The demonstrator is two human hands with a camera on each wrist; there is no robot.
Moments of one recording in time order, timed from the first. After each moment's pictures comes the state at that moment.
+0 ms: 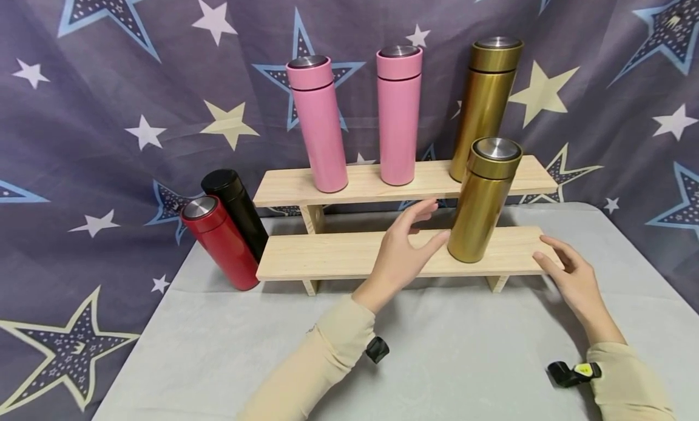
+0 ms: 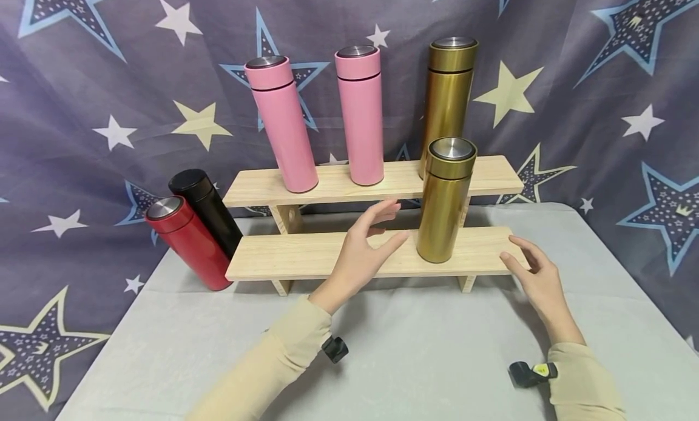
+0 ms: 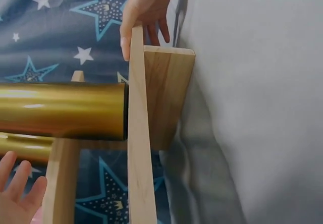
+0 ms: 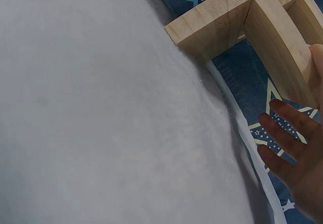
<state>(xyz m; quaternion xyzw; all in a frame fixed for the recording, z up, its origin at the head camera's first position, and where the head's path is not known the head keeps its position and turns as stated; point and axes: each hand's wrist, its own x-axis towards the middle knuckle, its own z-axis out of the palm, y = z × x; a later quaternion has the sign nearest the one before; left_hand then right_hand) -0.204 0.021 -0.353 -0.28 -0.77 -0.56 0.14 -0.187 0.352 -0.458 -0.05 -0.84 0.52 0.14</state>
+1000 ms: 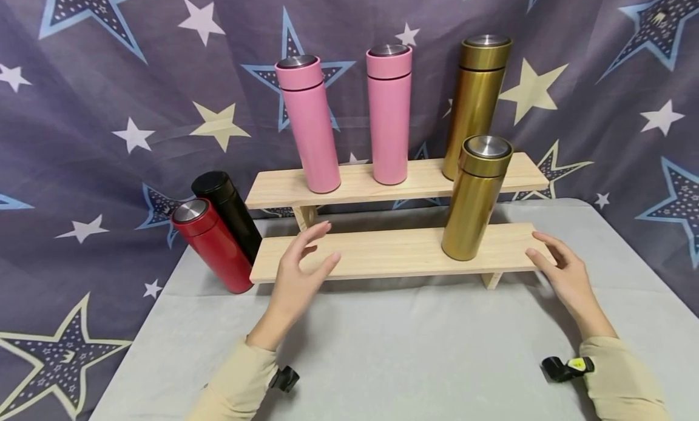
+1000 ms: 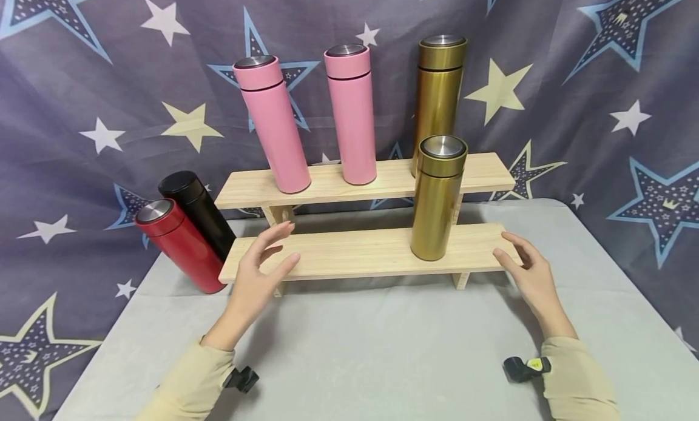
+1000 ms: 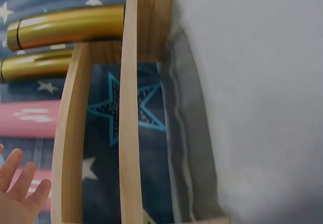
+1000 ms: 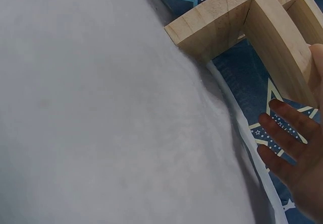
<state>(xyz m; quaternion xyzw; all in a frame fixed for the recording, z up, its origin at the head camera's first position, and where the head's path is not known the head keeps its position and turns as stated) -0.168 -0.114 -0.354 -0.19 -0.79 -0.56 0.18 -0.187 0.353 -0.459 -0.03 -0.83 0.54 0.15</state>
